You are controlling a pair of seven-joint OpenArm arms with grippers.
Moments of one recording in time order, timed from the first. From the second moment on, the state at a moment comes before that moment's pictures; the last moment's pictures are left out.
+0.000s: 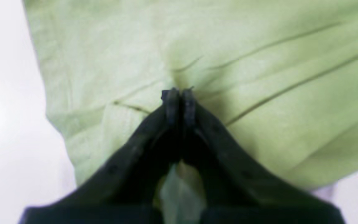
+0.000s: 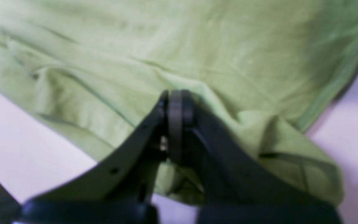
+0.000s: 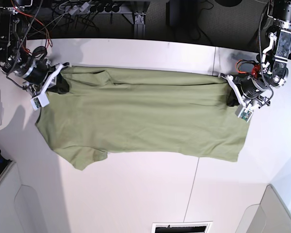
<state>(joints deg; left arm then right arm) 10.8 -33.1 3.9 88.9 -20.3 -22.8 36.8 -10.2 21.6 8.4 87.8 28.5 33.5 -43.7</state>
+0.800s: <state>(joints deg) 12.8 -31.9 4.2 103.8 -20.9 -23.3 43.5 -7.6 24.6 25.8 91.2 37.8 33.1 -46.6</state>
